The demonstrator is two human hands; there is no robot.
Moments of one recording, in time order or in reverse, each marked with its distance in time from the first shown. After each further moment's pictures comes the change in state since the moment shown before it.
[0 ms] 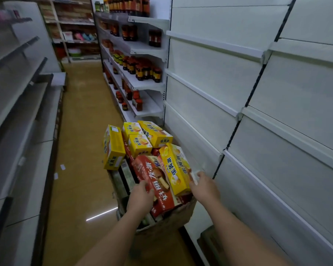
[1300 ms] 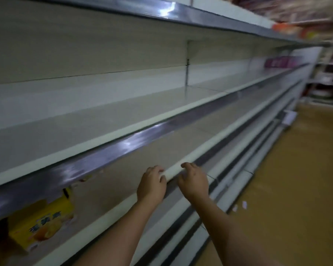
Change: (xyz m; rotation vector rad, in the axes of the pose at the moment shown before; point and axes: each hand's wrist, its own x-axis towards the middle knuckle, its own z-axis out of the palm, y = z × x) left_hand -0.064 -0.316 -0.520 0.023 1.114 -0.594; right_hand -0.251 -0.647 0.297 0.156 -0.394 -1.478
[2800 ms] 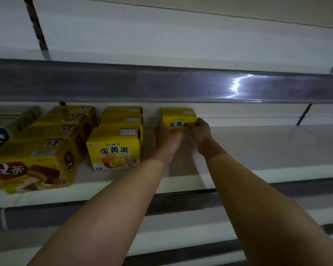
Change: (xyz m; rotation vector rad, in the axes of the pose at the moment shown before) left_hand 0.073 -0.131 -0.055 -0.711 0.565 -0.393; right_hand 0.105 -0.153 0.167 0.891 -0.498 -0.023
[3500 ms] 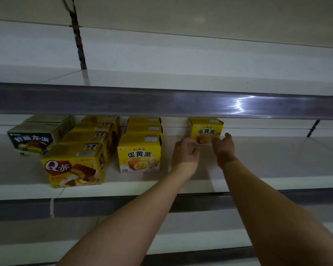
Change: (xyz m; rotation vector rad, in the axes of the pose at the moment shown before) left_hand -0.075 0.019 -0.030 0.364 -0.072 0.190; right_hand -0.035 -0.003 -0.018 -0.133 0.224 0.072
